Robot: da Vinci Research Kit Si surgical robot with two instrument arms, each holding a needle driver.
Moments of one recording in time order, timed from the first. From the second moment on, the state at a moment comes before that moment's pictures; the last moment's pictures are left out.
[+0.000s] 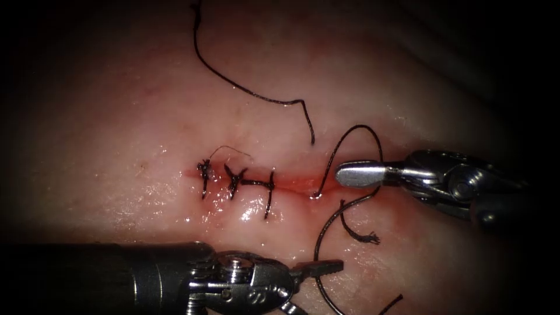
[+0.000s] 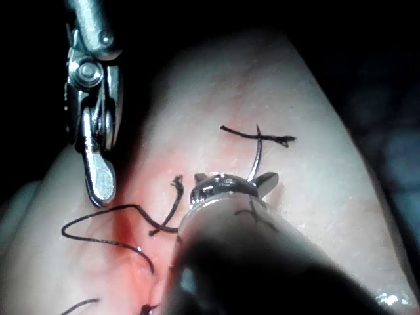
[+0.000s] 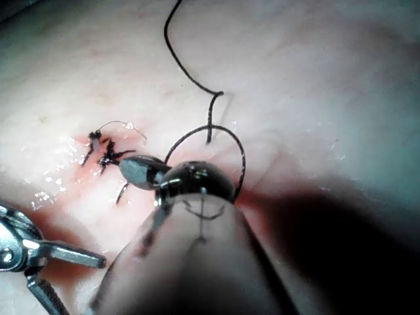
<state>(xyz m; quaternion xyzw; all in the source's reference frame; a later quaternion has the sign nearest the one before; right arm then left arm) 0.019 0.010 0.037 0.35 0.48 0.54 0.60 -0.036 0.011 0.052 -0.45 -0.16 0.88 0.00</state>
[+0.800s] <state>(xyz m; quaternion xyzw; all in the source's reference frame) 0.019 0.009 0.038 0.34 0.48 0.54 0.60 -0.039 0.010 0.054 -0.36 -0.20 0.91 -0.07</state>
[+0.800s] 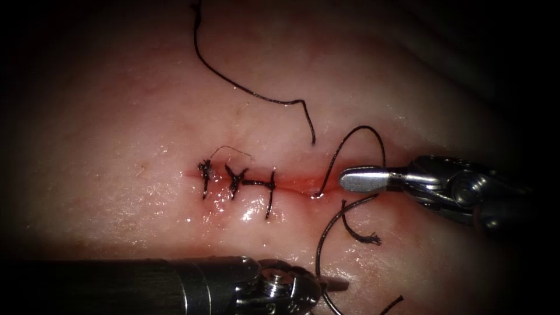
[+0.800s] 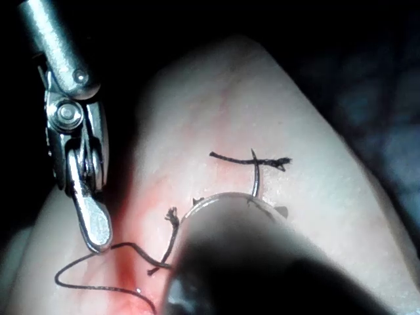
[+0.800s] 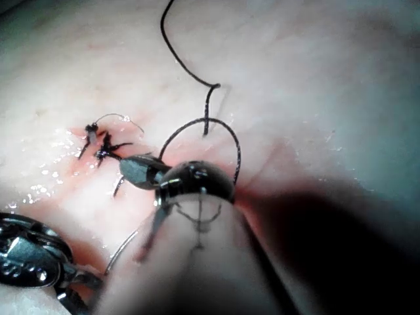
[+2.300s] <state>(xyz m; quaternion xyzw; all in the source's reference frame) 0.017 0.008 0.040 0.33 0.49 0.54 0.60 -0.033 0.017 0.051 -0.60 -0.07 0.80 -0.05</state>
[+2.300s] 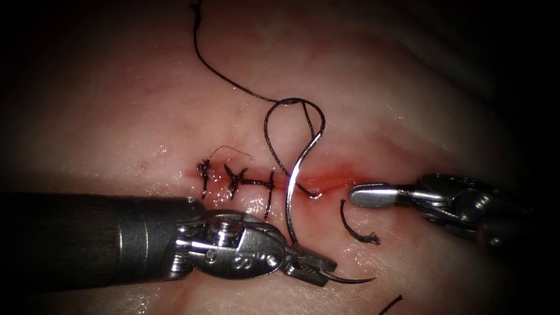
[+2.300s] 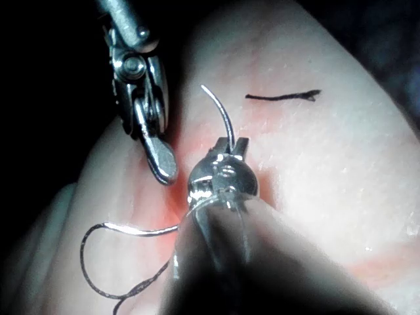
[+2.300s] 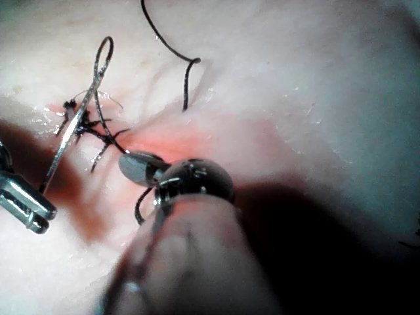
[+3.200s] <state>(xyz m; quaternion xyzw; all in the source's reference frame) 0.018 0.009 0.037 0.34 0.50 0.56 0.57 -0.029 0.019 0.049 -0.77 0.03 0.64 -0.01</state>
